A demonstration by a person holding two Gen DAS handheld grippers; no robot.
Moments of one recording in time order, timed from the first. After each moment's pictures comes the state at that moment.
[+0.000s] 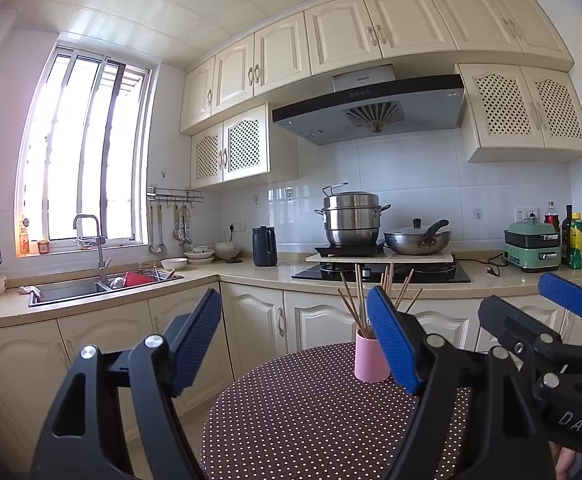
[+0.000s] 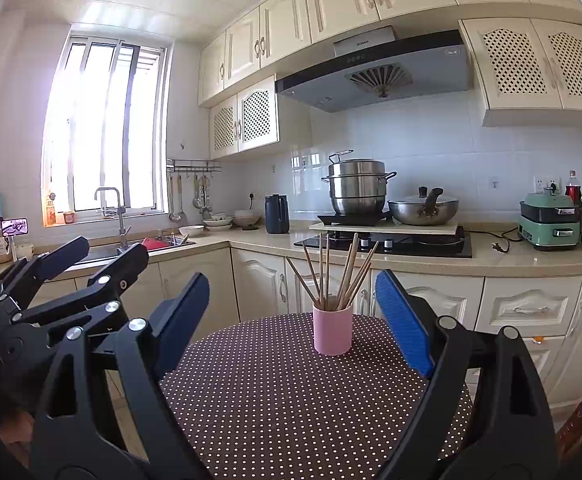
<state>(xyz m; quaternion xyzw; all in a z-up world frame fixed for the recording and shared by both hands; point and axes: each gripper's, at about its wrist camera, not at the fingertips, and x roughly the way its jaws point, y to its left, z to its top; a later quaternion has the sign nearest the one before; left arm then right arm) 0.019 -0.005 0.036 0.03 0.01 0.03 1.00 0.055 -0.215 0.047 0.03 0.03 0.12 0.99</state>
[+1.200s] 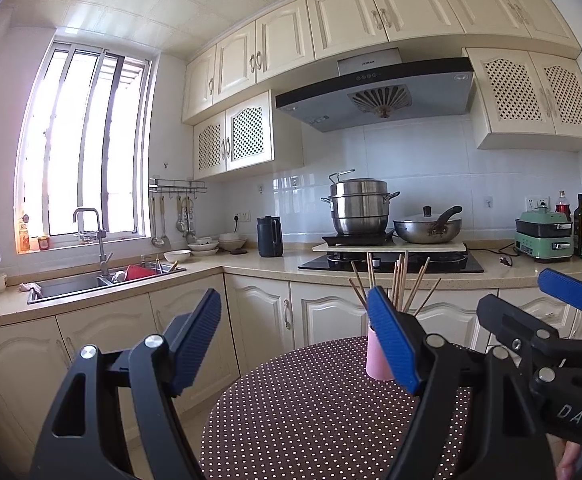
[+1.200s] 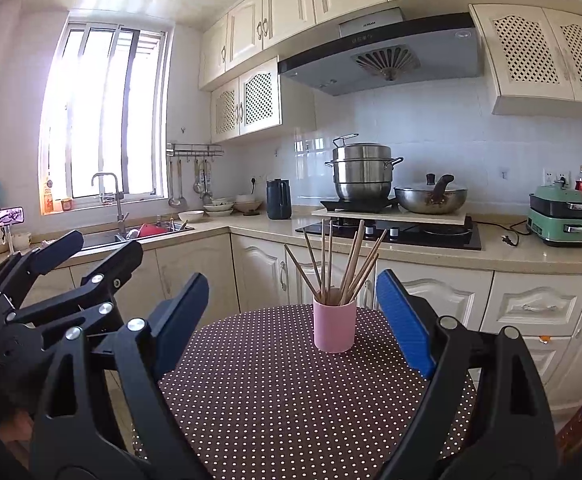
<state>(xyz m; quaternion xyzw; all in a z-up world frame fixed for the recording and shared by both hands) 0.069 -0.001 0.022 0.03 0.04 0.04 1.00 0.107 -0.206 0.037 0.02 0.06 0.13 0.99</state>
